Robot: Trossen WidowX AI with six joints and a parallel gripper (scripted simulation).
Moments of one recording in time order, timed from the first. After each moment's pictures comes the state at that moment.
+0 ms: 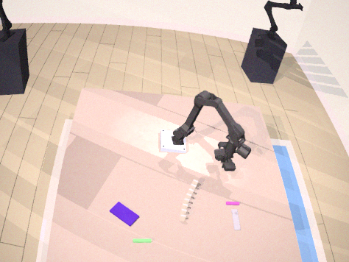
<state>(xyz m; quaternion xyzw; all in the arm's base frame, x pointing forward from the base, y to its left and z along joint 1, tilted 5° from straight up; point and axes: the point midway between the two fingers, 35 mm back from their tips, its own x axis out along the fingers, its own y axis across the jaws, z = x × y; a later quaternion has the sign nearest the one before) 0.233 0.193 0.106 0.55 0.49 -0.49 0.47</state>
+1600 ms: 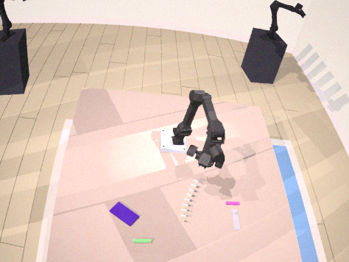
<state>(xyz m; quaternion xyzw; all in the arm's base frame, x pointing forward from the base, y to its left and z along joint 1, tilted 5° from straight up) 0.286 0.034 0.168 0.24 0.66 -0.17 0.69</state>
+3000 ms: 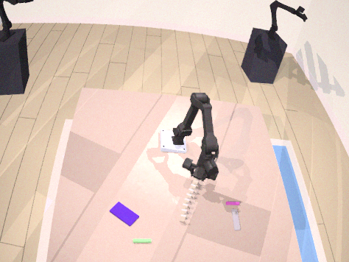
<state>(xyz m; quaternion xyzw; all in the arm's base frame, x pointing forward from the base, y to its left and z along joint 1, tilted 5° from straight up) 0.287 0.042 0.064 0.24 0.66 -0.17 0.69</state>
